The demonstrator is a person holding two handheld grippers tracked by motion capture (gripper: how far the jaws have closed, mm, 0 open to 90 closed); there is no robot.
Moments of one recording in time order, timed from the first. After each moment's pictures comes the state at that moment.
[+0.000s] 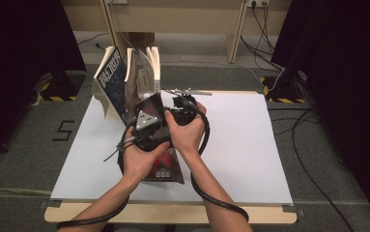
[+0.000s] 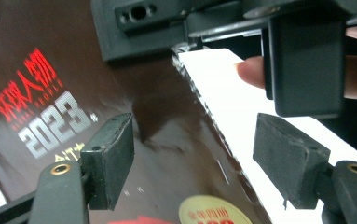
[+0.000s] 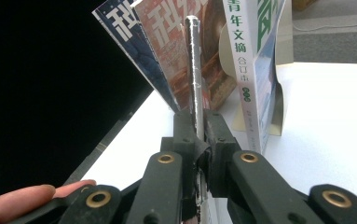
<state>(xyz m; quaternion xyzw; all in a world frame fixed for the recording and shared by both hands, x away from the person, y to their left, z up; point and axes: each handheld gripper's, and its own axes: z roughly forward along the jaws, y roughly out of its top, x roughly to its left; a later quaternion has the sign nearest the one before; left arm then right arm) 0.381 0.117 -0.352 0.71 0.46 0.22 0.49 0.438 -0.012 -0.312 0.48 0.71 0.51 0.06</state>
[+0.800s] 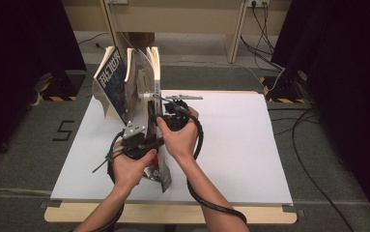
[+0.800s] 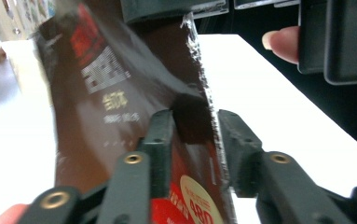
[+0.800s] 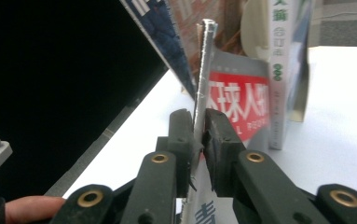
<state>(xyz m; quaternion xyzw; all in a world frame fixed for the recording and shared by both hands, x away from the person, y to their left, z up) 0.359 0.152 -0.369 0.70 0.50 0.17 0.48 0.427 0.006 -0.320 0.46 0.73 0.50 0.04</state>
